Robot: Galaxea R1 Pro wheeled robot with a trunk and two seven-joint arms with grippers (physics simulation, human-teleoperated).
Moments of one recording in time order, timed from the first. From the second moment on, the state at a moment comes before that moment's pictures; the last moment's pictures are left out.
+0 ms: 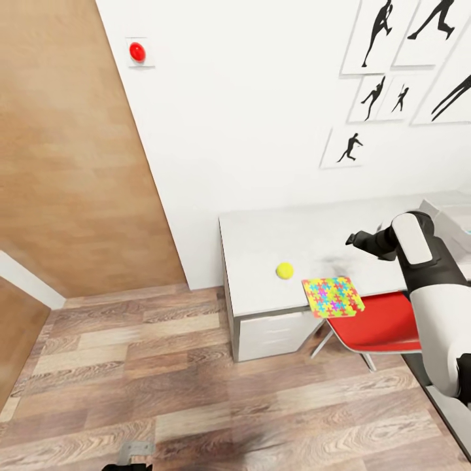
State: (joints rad) left arm -0.46 0.06 0.05 -0.07 -0.05 -0.08 0.01; right arm -1.19 -0.28 -0.01 -0.93 -0.91 1.02 -0.70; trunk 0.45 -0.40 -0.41
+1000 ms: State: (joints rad) left arm -0.44 0.06 0.05 -0.07 -0.05 -0.09 0.03; right arm -1.13 -0.28 -0.01 -0.93 -0.91 1.02 -0.69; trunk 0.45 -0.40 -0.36
